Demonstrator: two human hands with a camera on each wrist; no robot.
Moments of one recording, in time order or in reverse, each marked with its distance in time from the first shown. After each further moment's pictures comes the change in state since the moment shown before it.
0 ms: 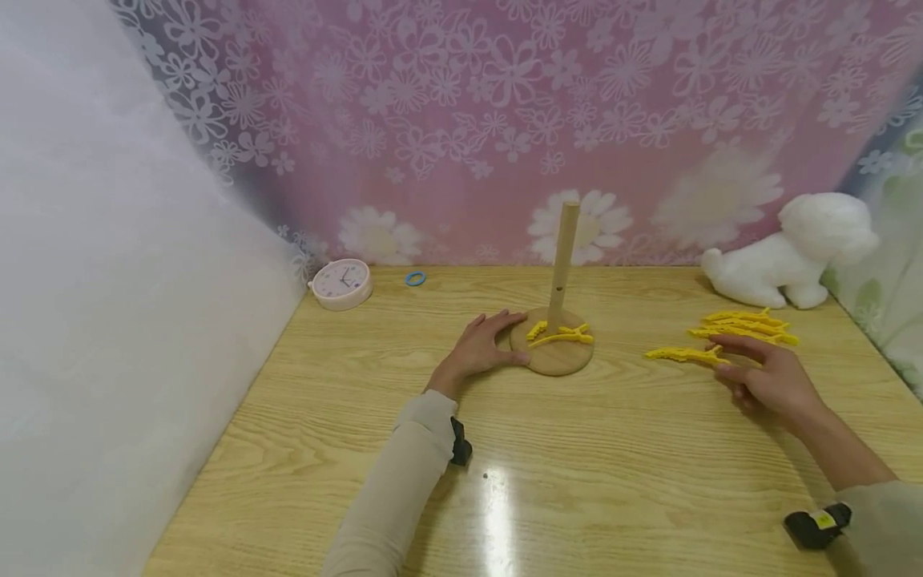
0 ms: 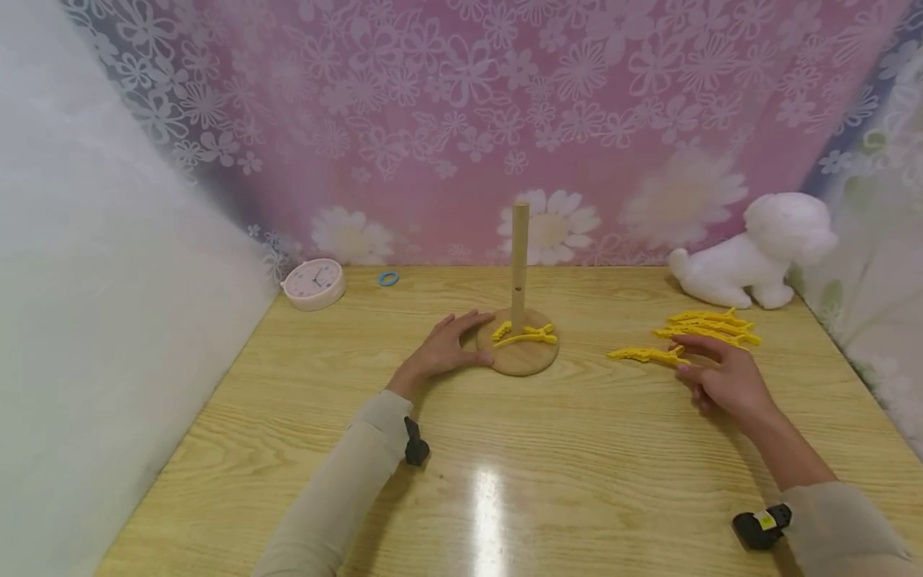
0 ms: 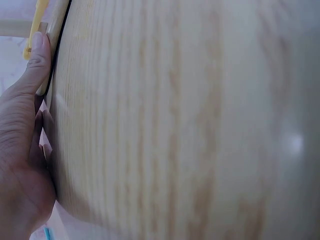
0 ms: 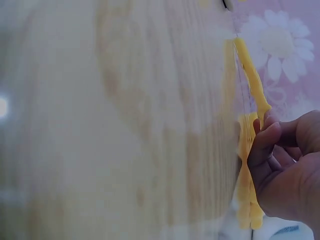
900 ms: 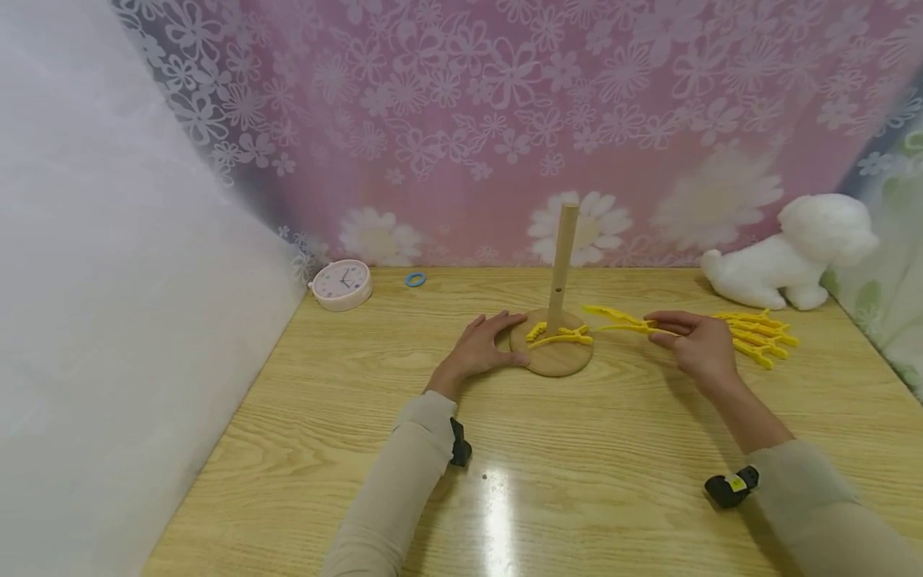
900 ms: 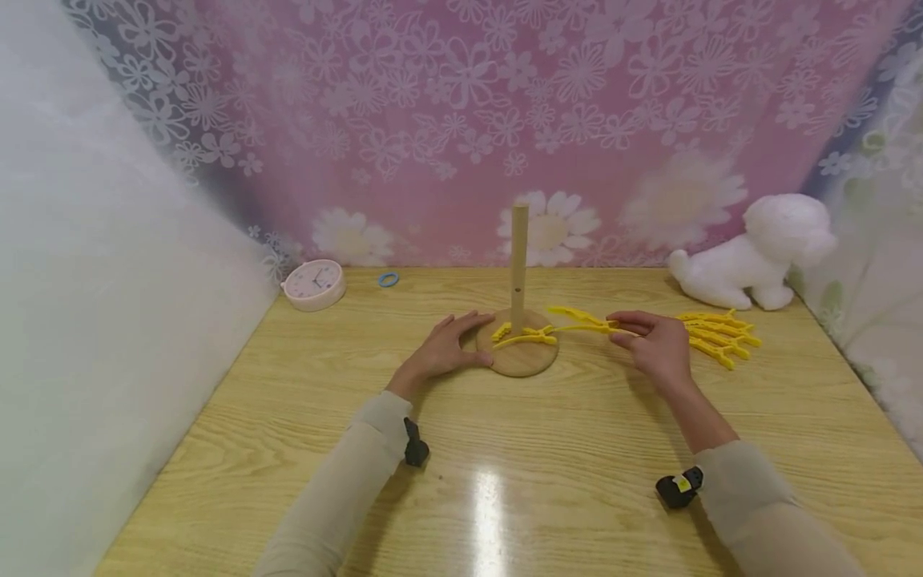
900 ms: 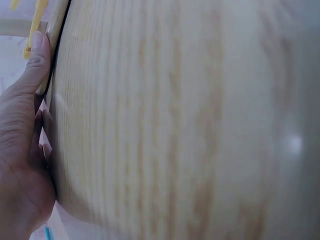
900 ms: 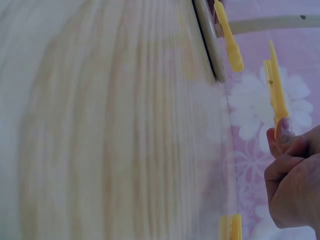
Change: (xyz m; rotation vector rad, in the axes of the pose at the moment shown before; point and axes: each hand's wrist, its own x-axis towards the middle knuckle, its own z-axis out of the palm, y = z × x) left_hand 0.002 -0.001 0.001 0.023 0.001 0.001; right_hand 0.033 -0.065 0.066 0.040 0.174 -0.057
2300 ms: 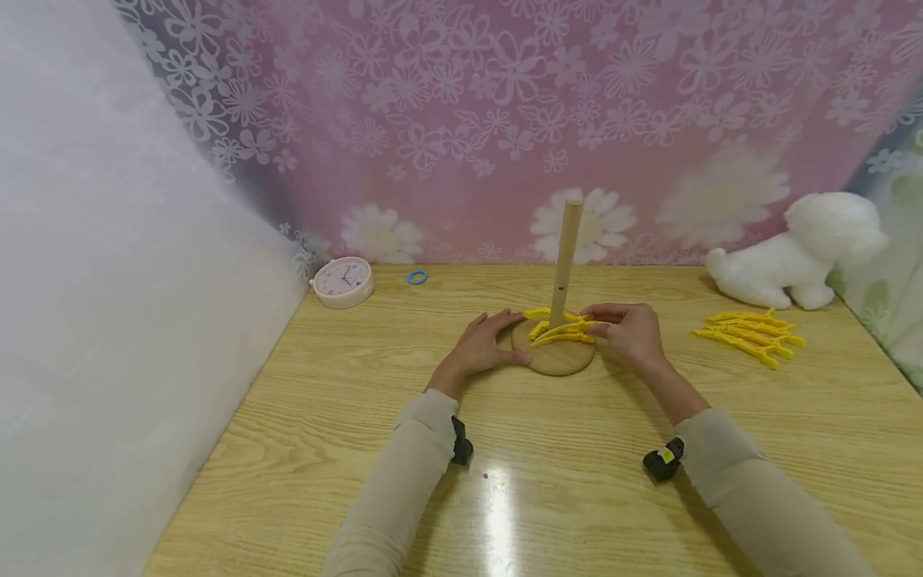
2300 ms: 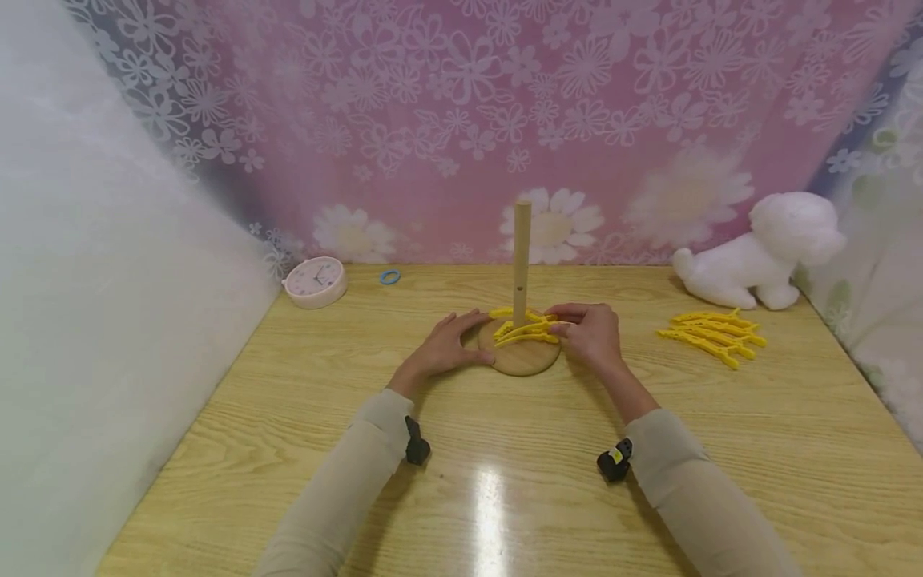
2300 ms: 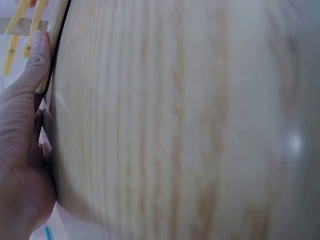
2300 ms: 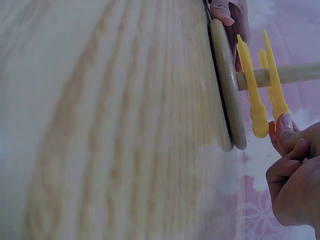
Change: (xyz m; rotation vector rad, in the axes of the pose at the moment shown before) left_hand 0.000 0.000 0.000 0.009 0.003 -0.043; right_hand 0.027 -0.032 0.081 -0.068 -0.047 -0.037
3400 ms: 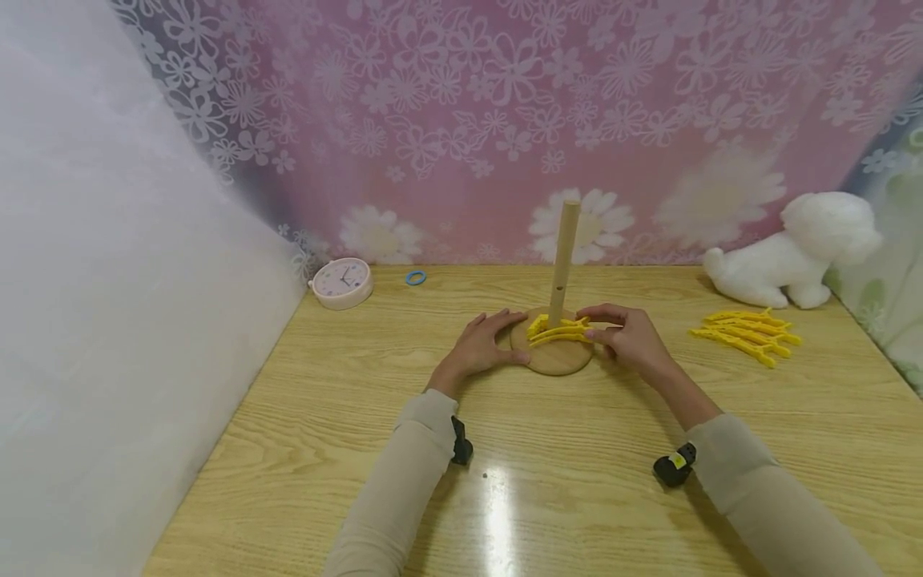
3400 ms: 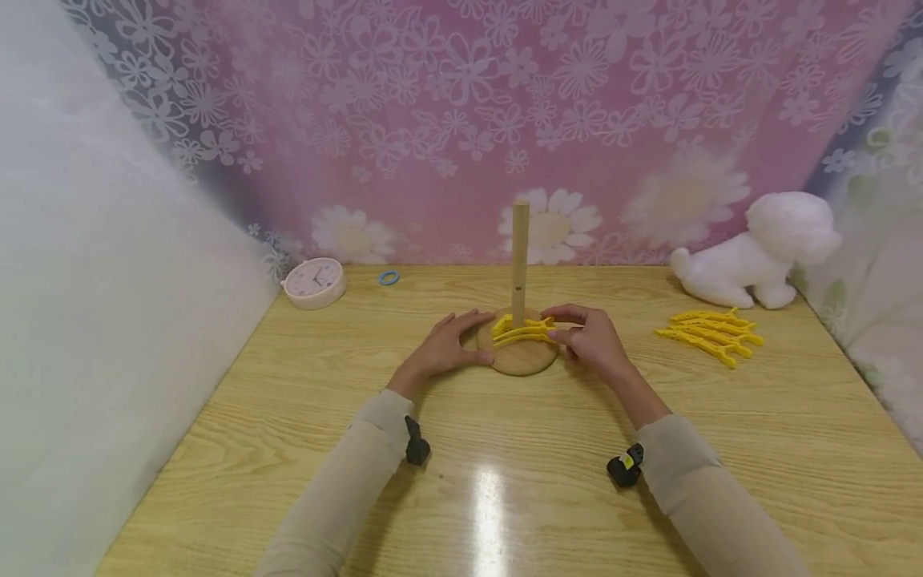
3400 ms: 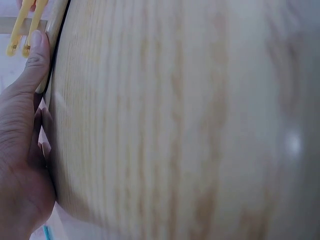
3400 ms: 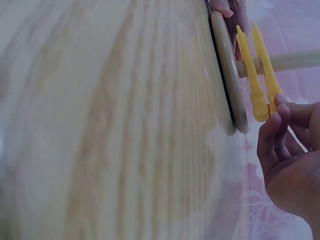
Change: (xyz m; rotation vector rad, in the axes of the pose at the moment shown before) left_hand 0.000 0.001 -0.001 0.006 0.000 0.028; right_hand -0.004 0.014 -0.011 0.160 -0.233 -0.060
